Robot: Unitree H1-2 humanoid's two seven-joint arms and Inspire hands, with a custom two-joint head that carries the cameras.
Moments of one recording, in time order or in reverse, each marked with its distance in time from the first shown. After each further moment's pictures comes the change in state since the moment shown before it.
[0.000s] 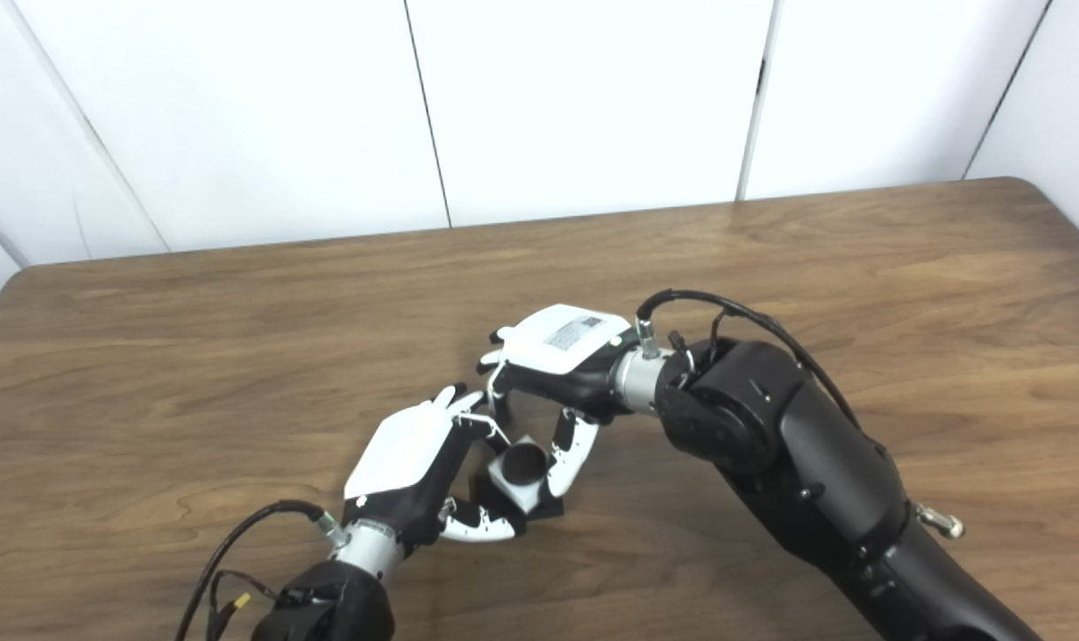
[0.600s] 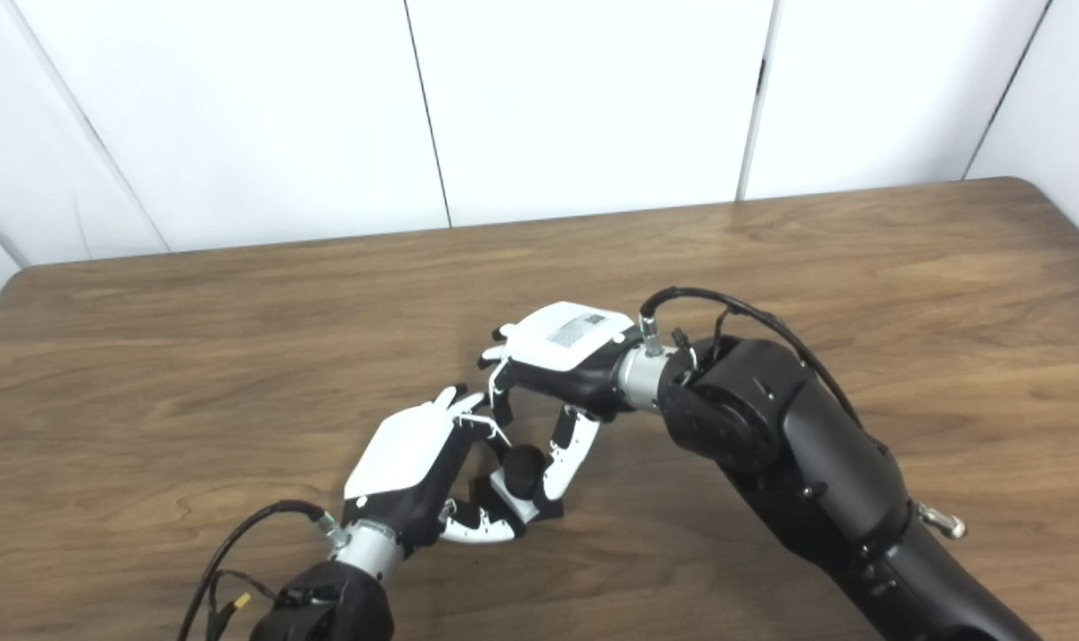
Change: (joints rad) left arm 0.003 0.007 -0.001 -0.005 0.015 -0.001 -0.030; right arm 0.001 0.000 -0.011 0.000 0.003 0.002 0.002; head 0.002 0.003
